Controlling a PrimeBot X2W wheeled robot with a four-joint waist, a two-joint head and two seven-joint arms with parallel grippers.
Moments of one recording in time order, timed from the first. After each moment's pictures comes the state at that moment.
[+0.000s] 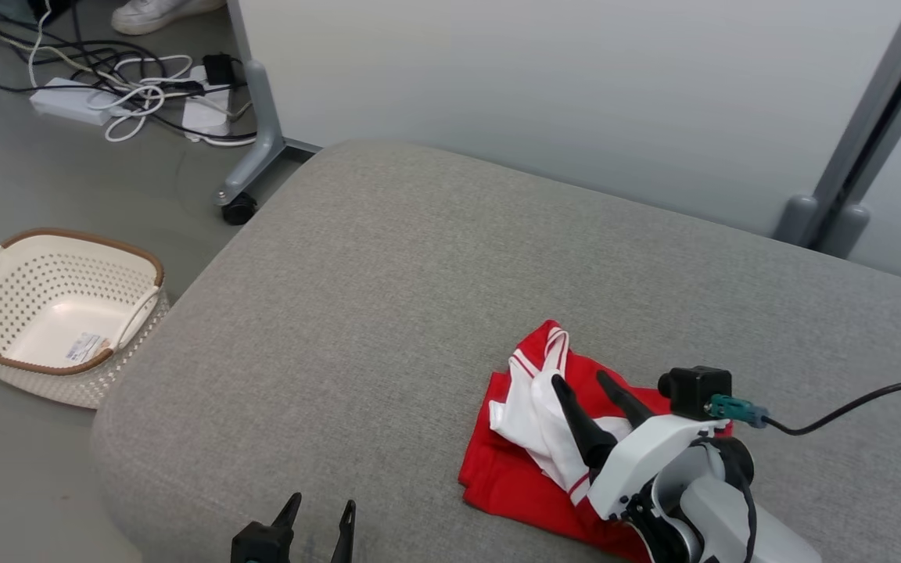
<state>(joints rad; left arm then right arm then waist) -0.05 0.05 -0.32 0.61 -0.22 0.05 -0.26 -0.50 -0.05 0.68 0.85 0.81 0.13 -0.25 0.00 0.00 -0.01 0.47</state>
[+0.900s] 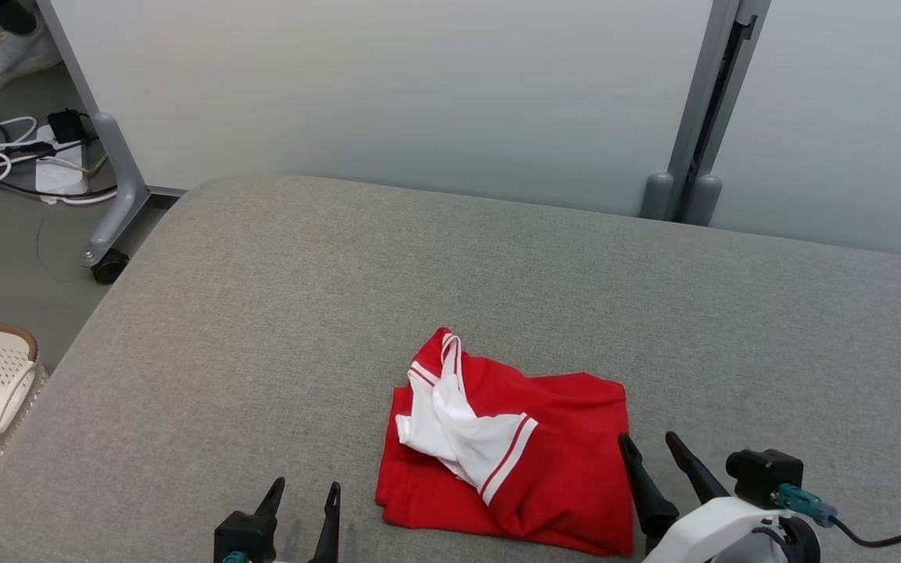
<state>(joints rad) -0.05 0.05 -0.28 0.57 -0.22 0.07 -0.26 -0.21 -0.05 0.34 0.66 0.52 0.13 -0.26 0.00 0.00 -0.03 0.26</state>
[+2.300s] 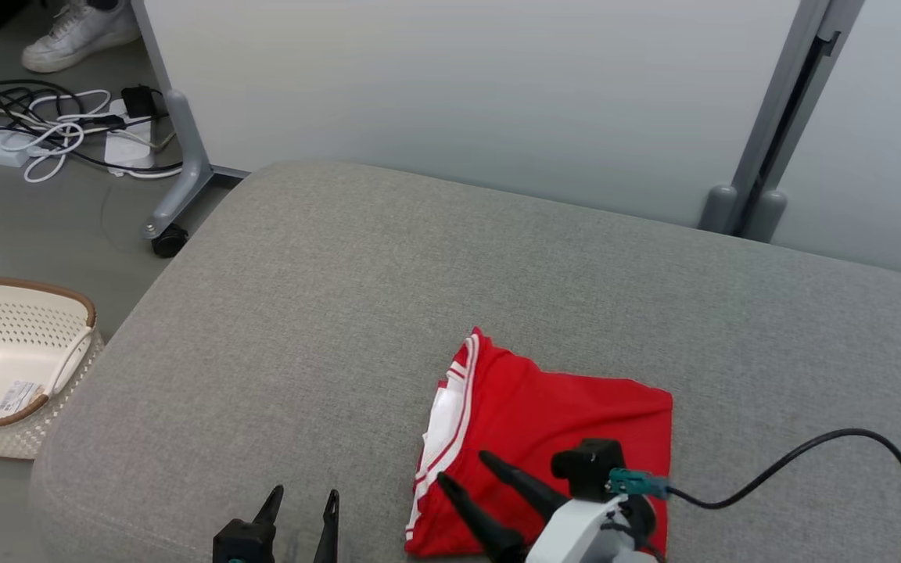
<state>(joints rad) -0.03 0.05 -0.27 0.56 -0.22 0.06 -0.26 -0.40 -0.04 0.97 0.60 0.84 0.13 -0.24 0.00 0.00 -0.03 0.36</state>
